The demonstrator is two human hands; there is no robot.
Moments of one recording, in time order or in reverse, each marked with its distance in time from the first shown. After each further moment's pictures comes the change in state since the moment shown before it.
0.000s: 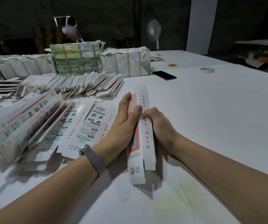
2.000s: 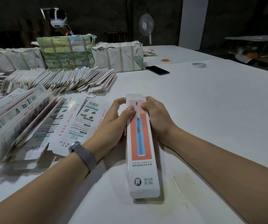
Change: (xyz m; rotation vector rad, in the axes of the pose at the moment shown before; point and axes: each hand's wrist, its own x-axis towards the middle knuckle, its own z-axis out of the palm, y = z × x) left_hand -0.003 -0.001 -0.006 -0.073 -0.056 -0.081; right_hand 0.000 -0.011 -0.002 -0.054 0.240 0.016
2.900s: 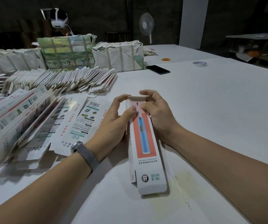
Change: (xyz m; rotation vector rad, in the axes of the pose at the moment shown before) left_hand 0.000 -0.004 -0.004 -0.012 -0.018 0.009; right_hand 0.000 0.002 -0.002 0.058 0.013 -0.091
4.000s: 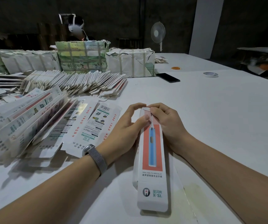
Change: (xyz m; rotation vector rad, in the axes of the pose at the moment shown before) left_hand 0.001 -0.001 -0.002 0.128 -0.057 -0.015; right_hand 0.003 0.002 0.001 -0.018 0.025 0.067
